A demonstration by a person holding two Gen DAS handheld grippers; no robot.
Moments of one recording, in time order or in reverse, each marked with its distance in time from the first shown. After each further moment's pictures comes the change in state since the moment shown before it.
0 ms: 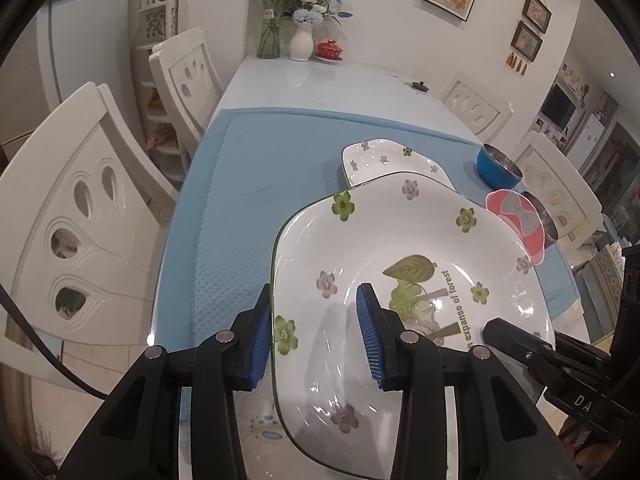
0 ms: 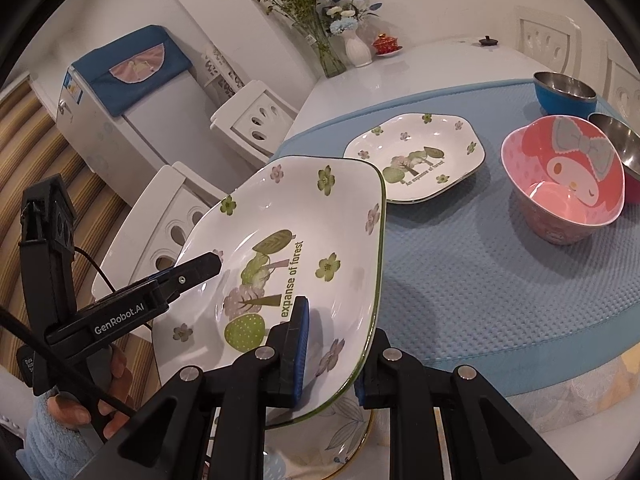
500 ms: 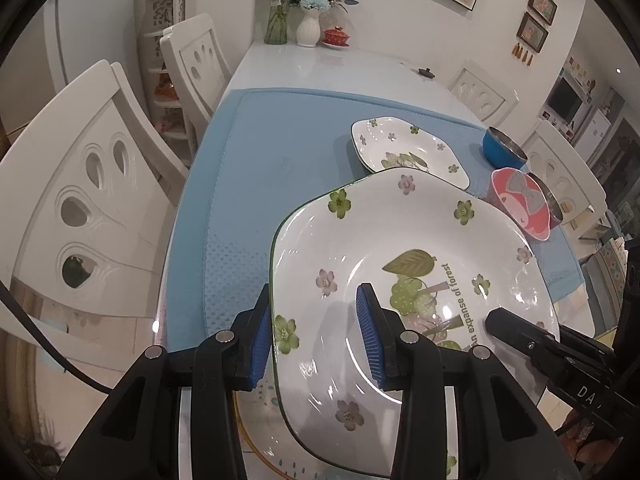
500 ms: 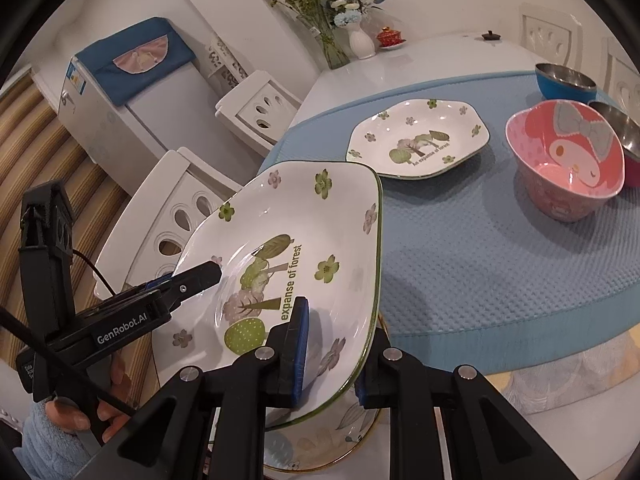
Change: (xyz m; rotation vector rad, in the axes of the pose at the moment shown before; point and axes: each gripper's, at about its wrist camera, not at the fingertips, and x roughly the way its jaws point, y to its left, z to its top) left arm -0.003 0.007 -0.023 -0.007 0.046 0.016; right arm 0.002 0.007 -0.021 0.006 0.022 0.002
